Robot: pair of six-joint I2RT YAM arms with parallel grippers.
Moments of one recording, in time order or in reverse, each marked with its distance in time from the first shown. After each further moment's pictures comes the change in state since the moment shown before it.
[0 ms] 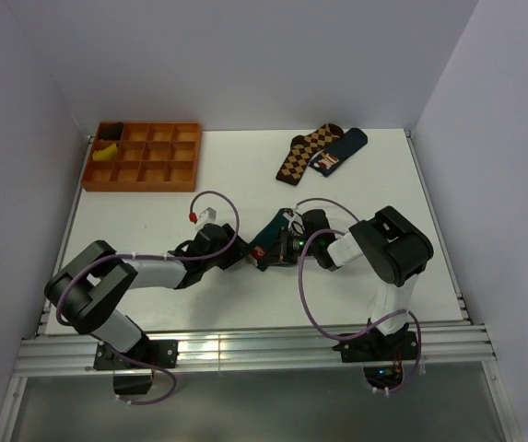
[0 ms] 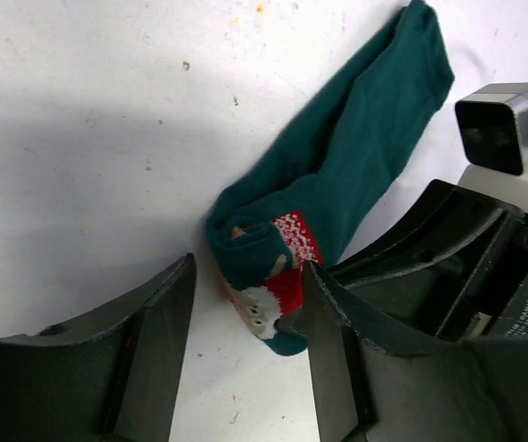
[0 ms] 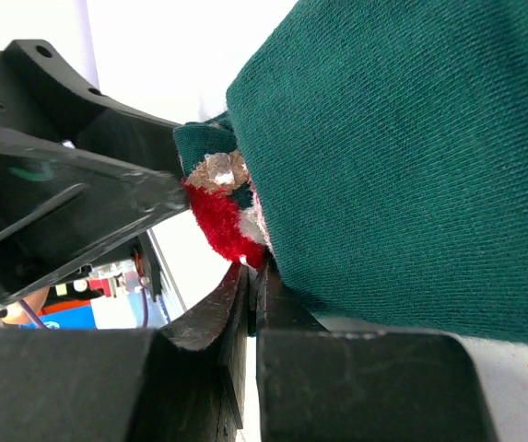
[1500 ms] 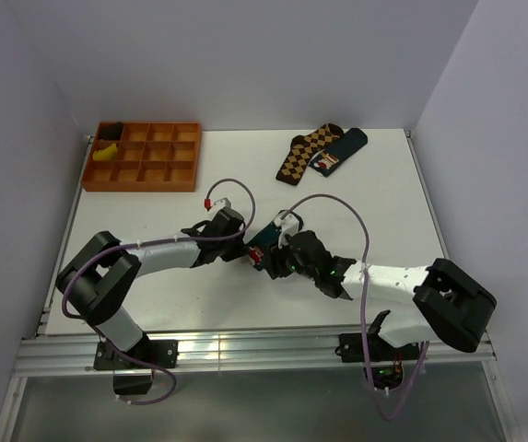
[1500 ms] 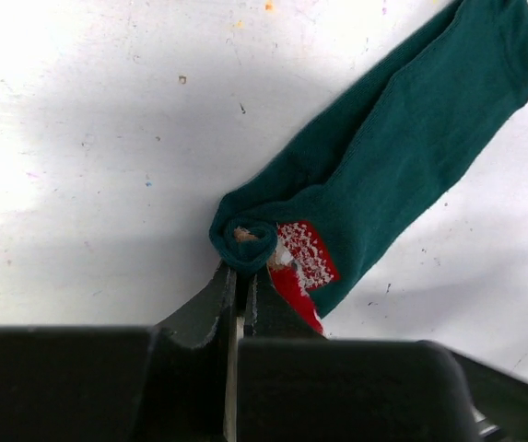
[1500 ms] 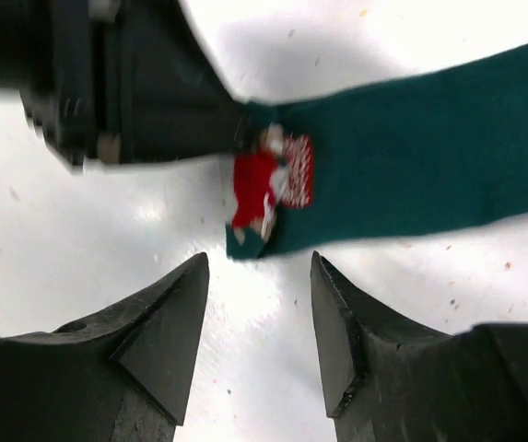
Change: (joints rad) left arm -0.018 0.077 0.271 -0.426 -0.039 0.134; right arm 0.312 -0.546 -0.083 -0.331 0.715 -0.514
